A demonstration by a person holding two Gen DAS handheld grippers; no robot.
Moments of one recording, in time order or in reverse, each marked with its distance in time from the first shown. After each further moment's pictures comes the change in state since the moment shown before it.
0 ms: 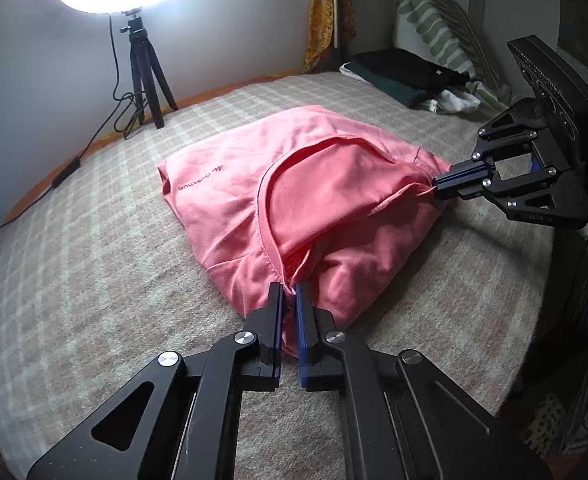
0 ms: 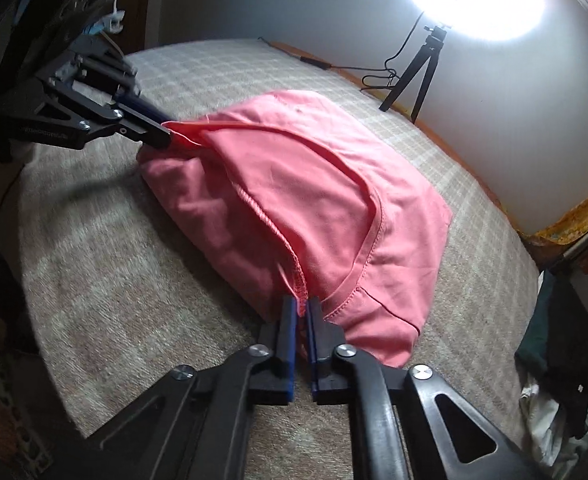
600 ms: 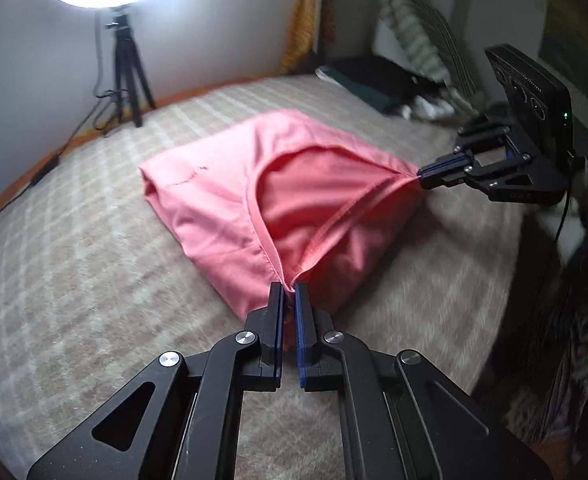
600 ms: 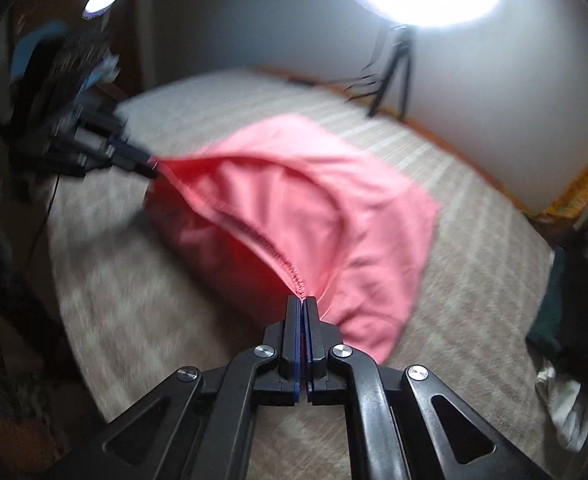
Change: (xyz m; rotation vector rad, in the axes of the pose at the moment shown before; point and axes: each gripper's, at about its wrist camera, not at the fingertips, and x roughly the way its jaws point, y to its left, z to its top) left arm -0.009 0.002 0.001 0.007 0.023 -0.129; right arm -0.010 -0.018 -0.007 0.027 0.010 0.095
